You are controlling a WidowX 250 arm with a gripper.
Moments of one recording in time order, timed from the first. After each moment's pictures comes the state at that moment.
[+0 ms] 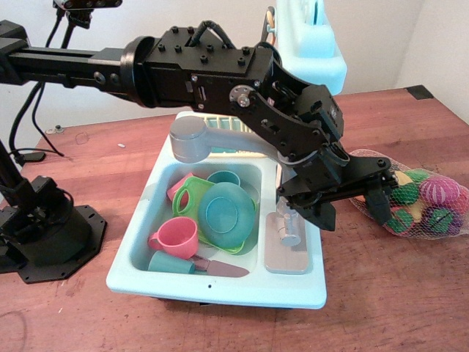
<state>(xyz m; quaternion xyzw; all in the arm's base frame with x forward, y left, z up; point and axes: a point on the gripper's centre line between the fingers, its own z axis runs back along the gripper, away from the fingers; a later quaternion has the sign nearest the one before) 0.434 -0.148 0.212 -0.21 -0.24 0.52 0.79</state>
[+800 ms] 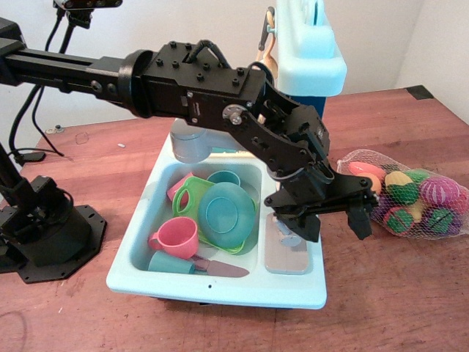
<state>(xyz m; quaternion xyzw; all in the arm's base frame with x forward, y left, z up) 0.421 -0.149 0.189 -0.19 -0.21 0.51 0.81</state>
